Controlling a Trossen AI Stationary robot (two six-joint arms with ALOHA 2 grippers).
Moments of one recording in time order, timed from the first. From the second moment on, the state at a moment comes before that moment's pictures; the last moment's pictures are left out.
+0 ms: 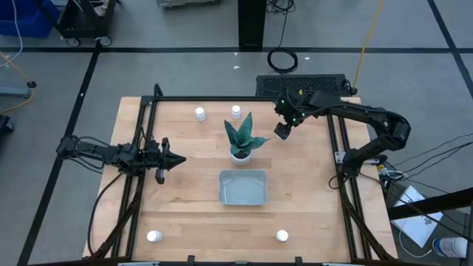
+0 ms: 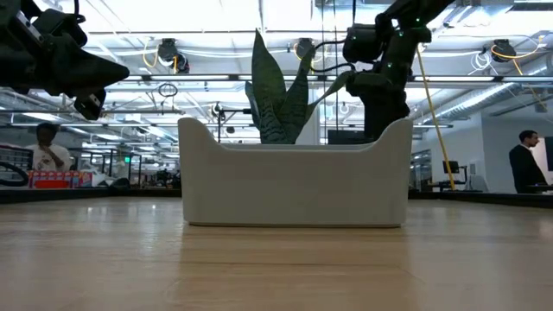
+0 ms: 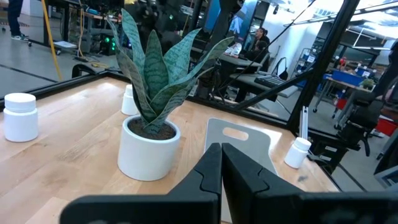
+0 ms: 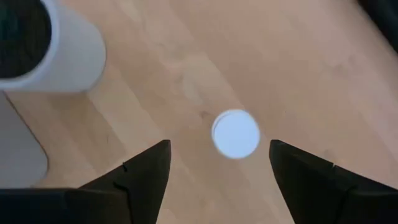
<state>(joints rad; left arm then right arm) -0.22 0.09 0.01 0.08 -0.24 -0.29 -0.54 1.47 1.13 -0.87 -0.06 0.12</state>
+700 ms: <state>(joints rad) -0.22 0.09 0.01 0.08 -0.24 -0.29 -0.55 1.47 0.92 -0.61 -0.03 0.20</state>
